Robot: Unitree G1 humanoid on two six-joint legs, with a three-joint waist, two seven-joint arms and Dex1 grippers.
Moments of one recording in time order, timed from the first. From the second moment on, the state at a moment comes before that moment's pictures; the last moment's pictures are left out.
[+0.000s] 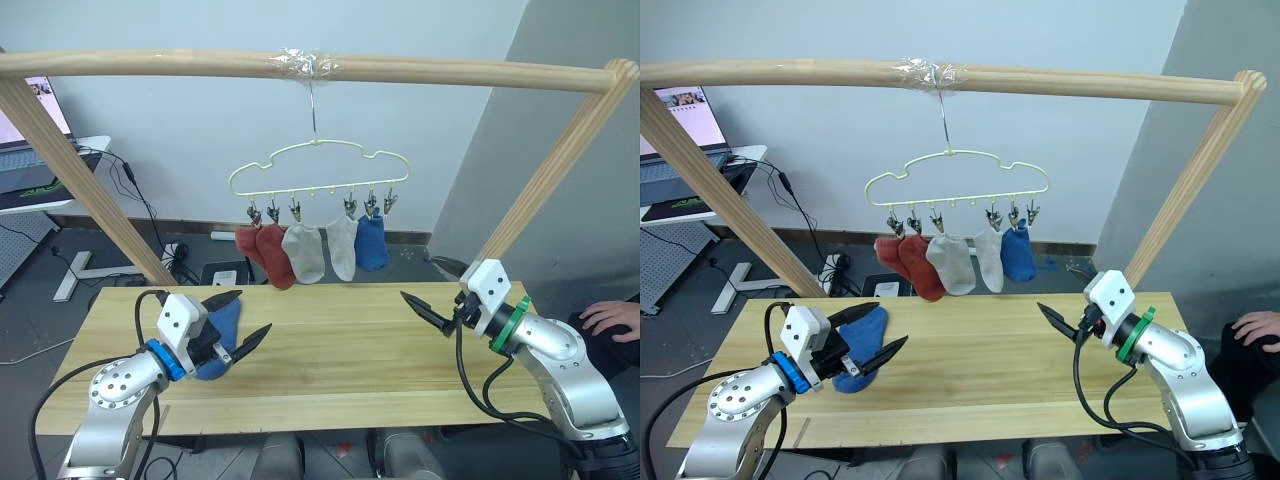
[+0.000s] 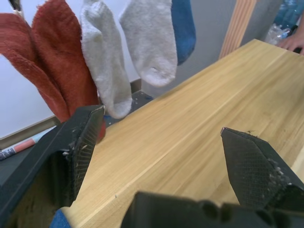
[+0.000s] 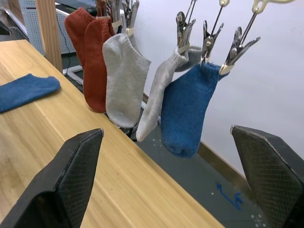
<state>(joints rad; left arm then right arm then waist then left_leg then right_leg) 0.15 0.58 0.15 -0.11 -0.27 -0.05 -0.81 -0.04 -0.54 0.02 -0.33 0.25 0.22 0.68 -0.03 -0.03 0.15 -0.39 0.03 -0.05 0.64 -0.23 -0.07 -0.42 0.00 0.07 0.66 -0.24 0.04</state>
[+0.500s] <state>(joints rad) 0.14 0.58 0.20 -0.11 -0.29 -0.01 -0.75 -0.05 -0.54 0.02 -0.33 0.29 0.23 0.73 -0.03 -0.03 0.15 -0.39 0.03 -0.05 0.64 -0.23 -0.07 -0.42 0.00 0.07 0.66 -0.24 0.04</state>
